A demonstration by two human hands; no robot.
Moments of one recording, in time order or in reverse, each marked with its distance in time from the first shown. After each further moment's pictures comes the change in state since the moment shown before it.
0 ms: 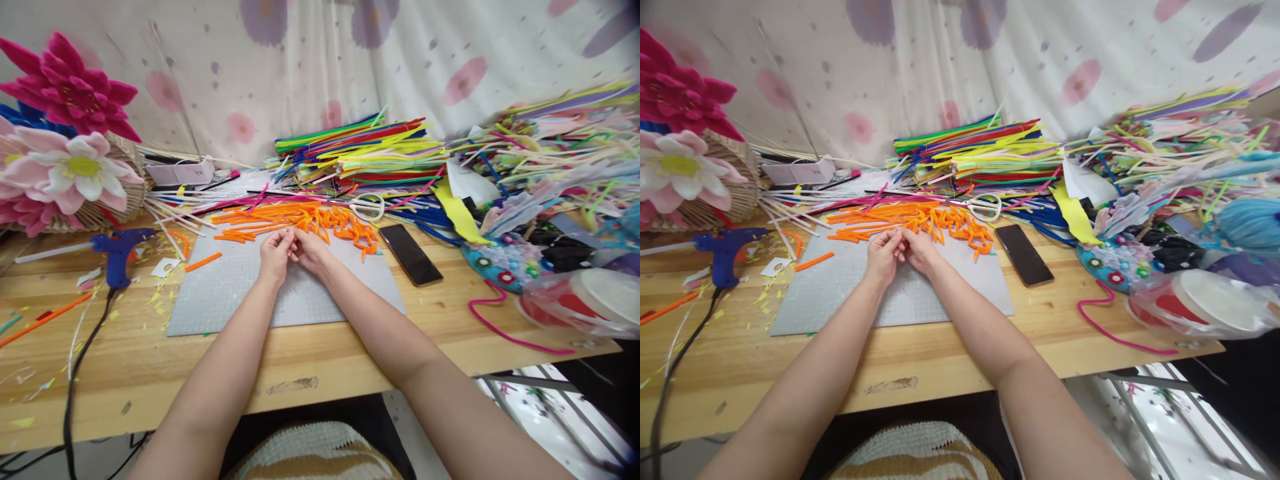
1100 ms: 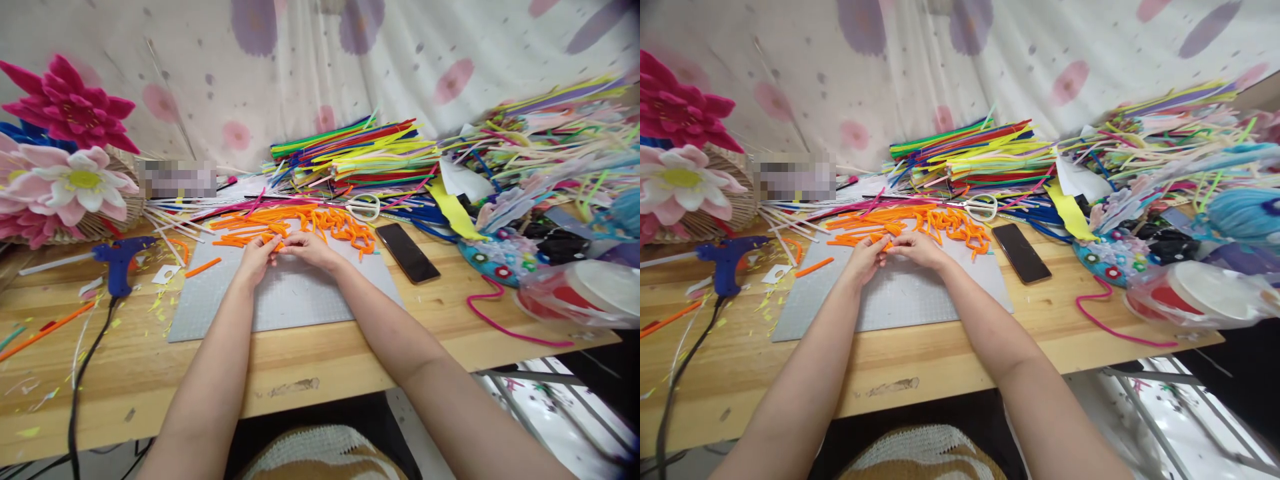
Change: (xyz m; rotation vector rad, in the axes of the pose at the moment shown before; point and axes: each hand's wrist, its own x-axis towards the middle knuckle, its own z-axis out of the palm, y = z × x) left_hand 0.012 0.025 -0.032 0.145 -0.126 -0.217; right_hand -0.005 -0.021 -0.024 -1.013 -0.333 -0.424
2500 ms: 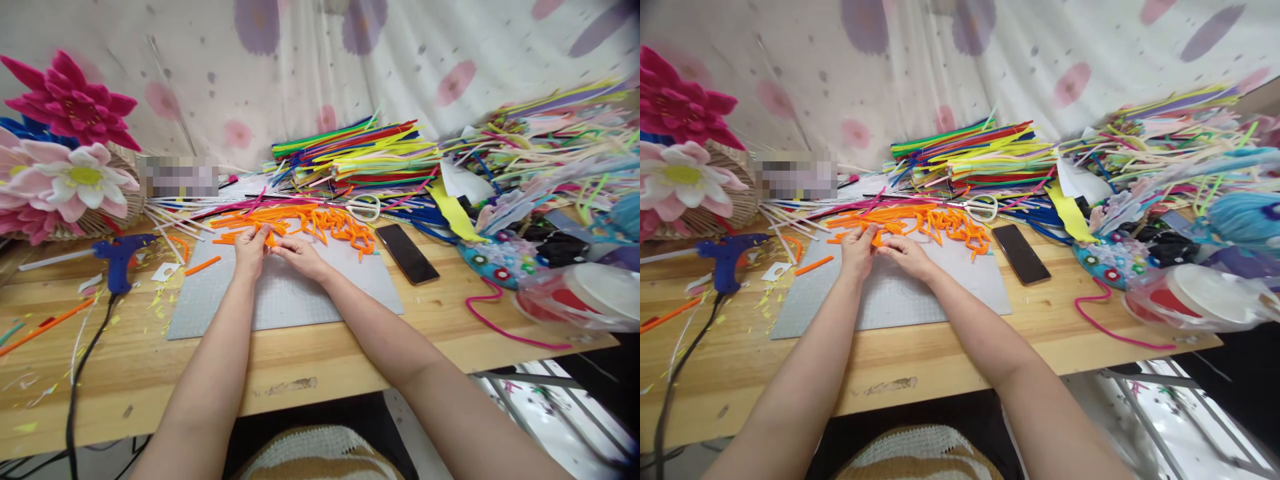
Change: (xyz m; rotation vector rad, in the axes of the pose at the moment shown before) left_hand 0.009 0.003 0.001 -0.068 0.222 0.313; right_hand -0.001 -0.006 0.029 0.050 0.130 -0.024
